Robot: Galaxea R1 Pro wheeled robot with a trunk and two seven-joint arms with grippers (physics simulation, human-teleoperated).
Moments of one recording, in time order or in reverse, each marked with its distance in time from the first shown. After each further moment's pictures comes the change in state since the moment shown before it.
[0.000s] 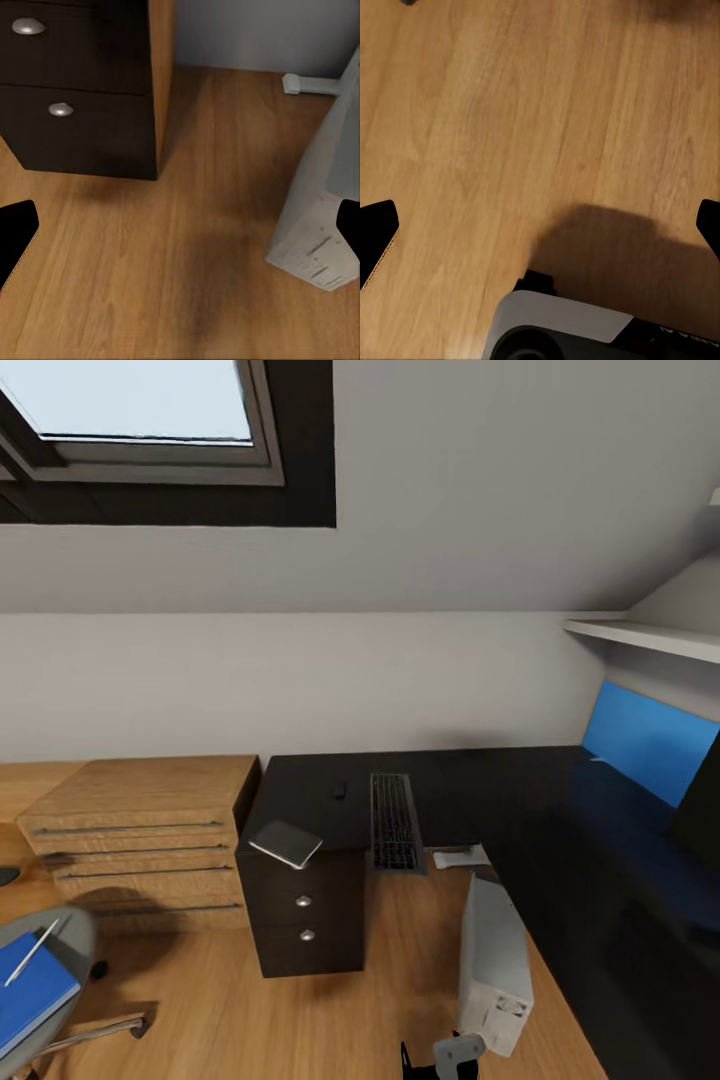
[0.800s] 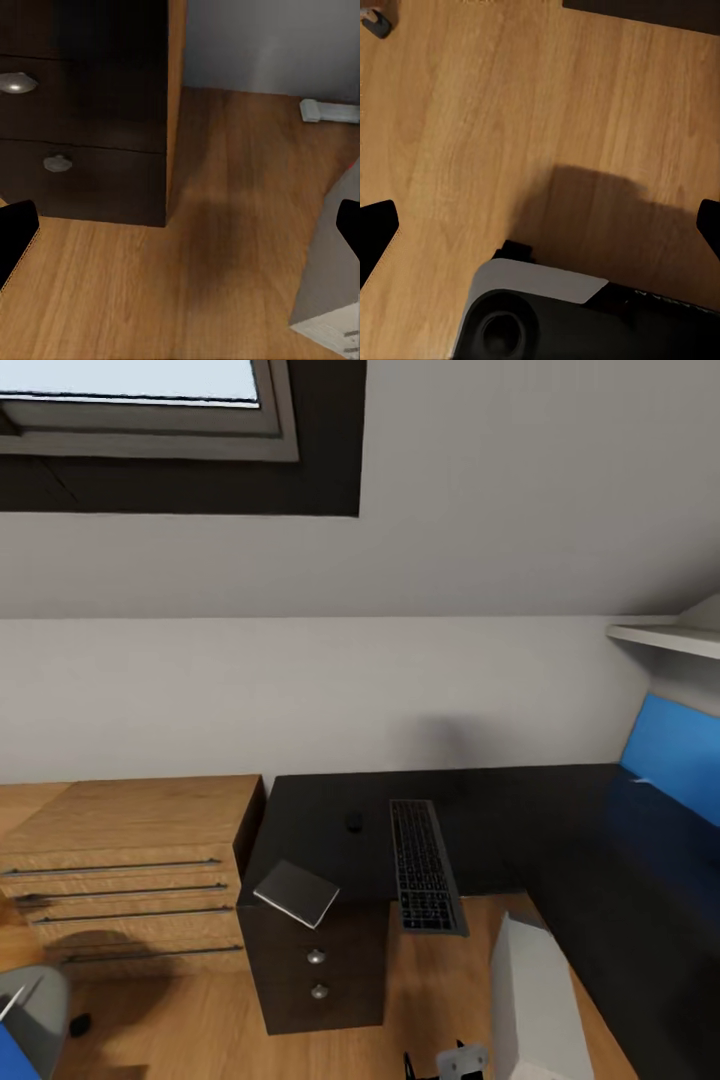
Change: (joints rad) left arm -0.004 -0.032 0.002 0.059 -0.001 -0.001 -0.016; right arm 0.021 -0.008 0.002 -0.001 0.010 -0.010 -0.007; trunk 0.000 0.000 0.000
